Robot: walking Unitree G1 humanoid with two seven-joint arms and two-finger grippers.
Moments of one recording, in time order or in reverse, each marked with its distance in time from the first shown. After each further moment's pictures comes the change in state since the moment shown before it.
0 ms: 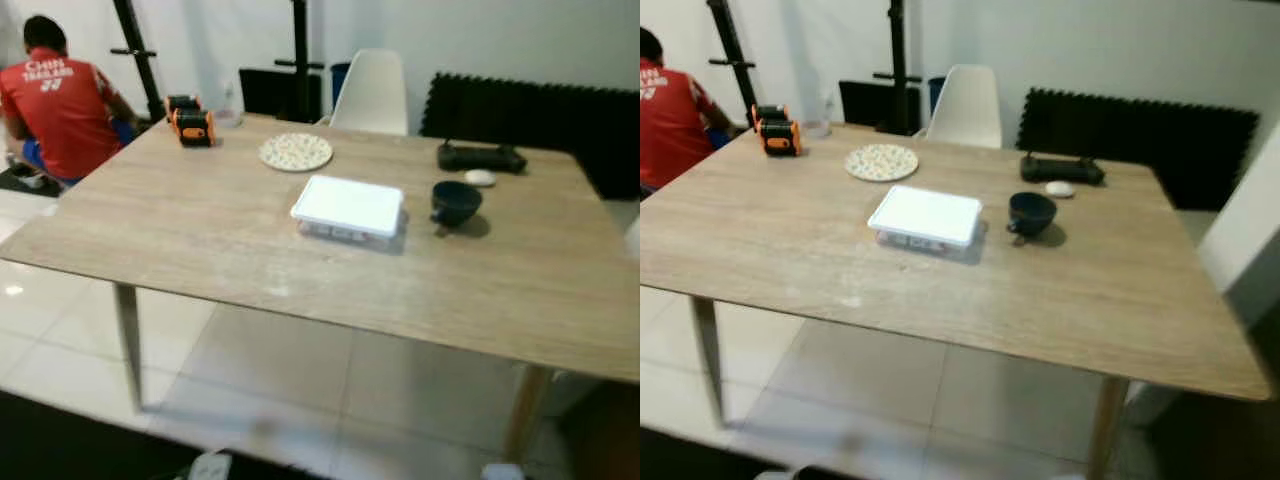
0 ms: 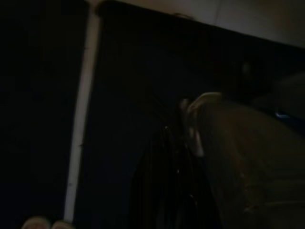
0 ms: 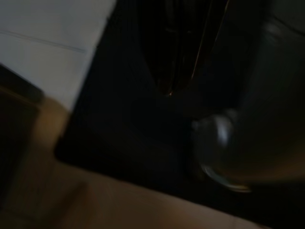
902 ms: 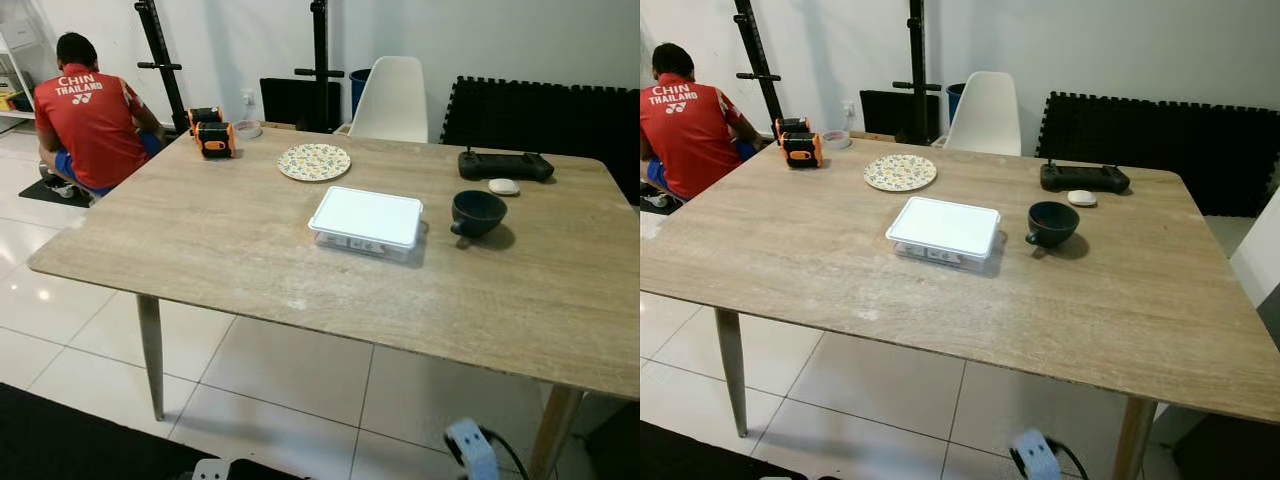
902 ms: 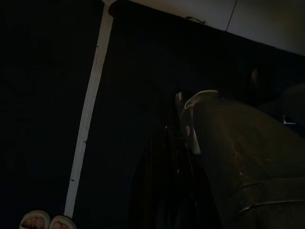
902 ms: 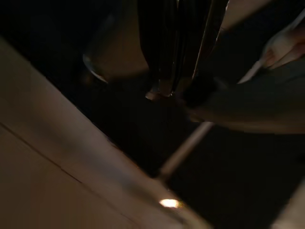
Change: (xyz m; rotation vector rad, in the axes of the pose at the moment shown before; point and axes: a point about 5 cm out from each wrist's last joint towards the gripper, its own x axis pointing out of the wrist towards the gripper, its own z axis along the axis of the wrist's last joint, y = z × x) left arm -0.001 0.002 -0.003 -0.022 0.007 0.018; right arm -0.016 0.025 0.073 -0.250 -0.269 0.718
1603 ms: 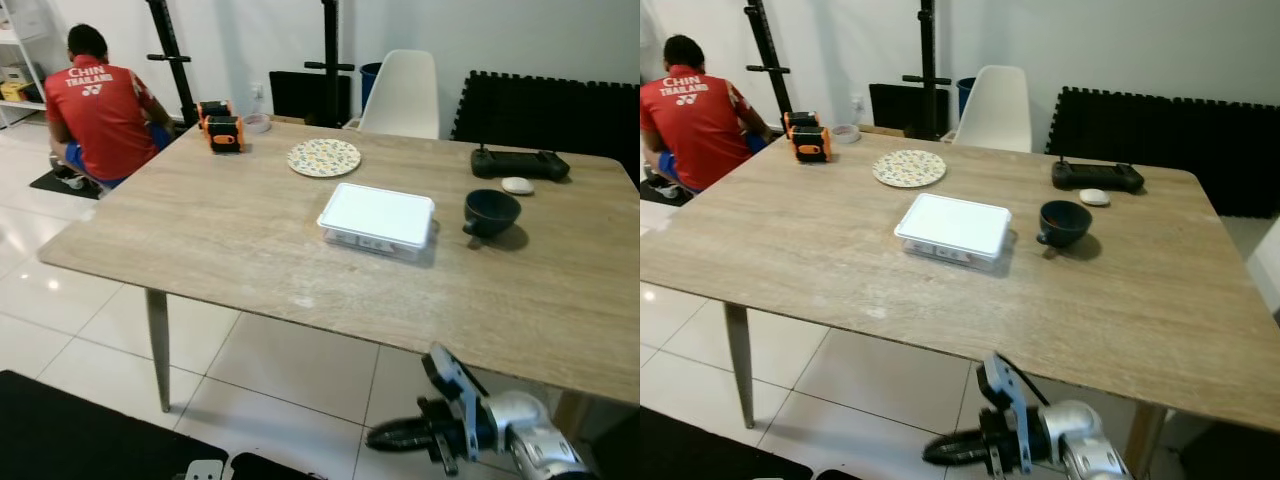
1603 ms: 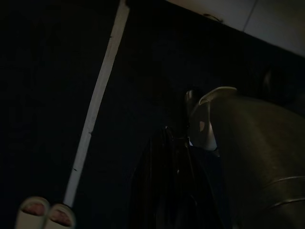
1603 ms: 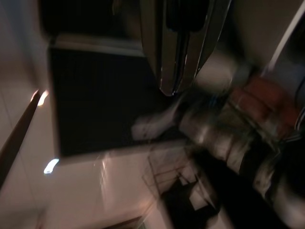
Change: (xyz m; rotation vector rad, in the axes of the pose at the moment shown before) left arm -0.002 0.010 -0.005 -0.025 0.011 0.053; right arm -0.012 0.060 0.150 -0.444 -0.451 0.712
